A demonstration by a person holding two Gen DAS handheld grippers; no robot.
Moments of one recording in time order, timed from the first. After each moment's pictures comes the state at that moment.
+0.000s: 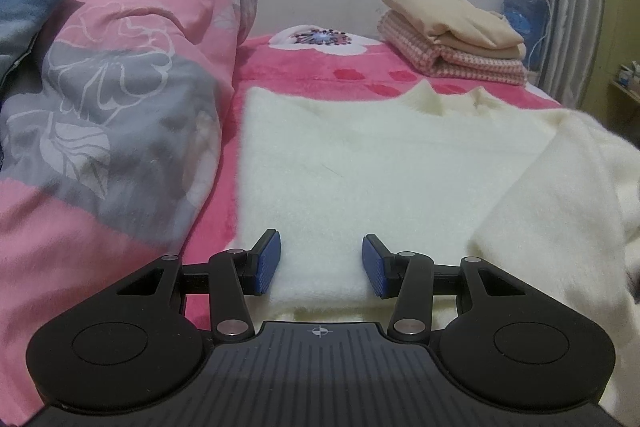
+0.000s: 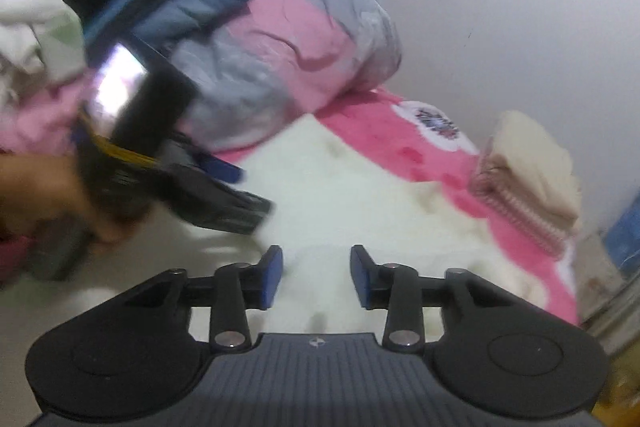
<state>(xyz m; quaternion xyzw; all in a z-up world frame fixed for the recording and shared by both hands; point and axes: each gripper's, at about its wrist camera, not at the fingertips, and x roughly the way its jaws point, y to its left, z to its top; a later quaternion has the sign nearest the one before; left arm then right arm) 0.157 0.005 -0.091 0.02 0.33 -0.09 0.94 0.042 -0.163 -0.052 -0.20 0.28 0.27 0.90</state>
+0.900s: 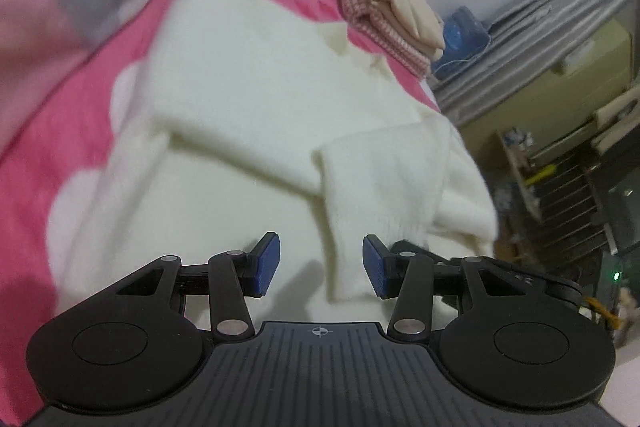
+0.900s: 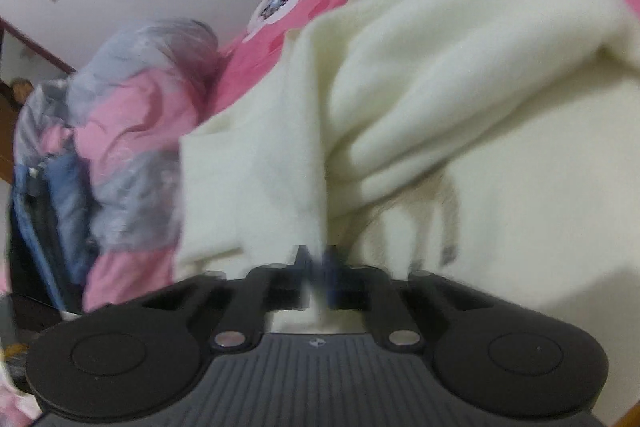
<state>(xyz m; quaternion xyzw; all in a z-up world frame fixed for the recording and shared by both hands) 0.127 0.041 -0.091 -0.29 0.47 -0.24 0.80 0.072 -0.279 -0.133 0.34 0.43 0.15 0.82</state>
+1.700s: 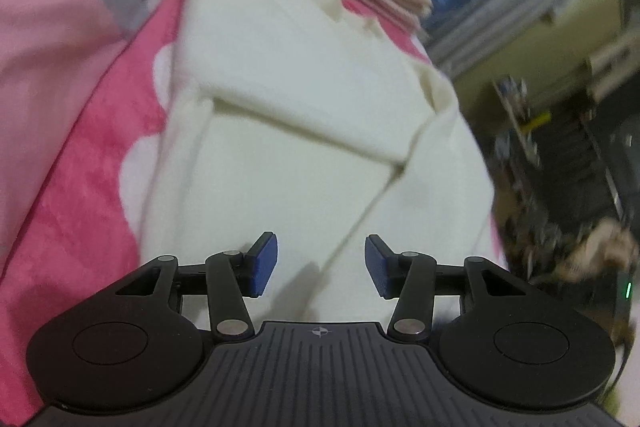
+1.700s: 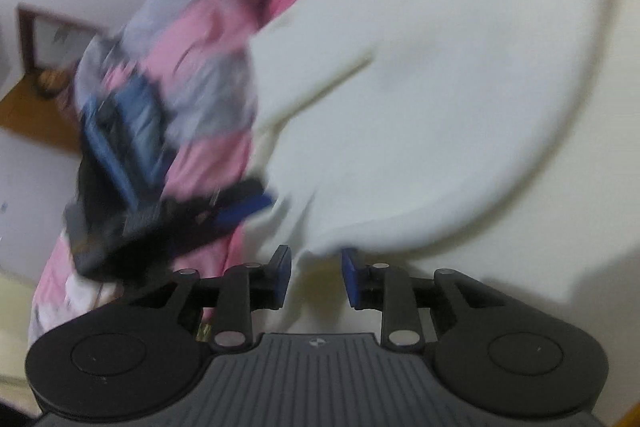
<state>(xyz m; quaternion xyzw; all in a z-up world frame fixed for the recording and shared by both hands) 0.098 0.057 -0.076 -0.17 0.50 -0.28 0.80 -0.017 -0.276 -0.131 0.38 0.49 0.20 0.76</state>
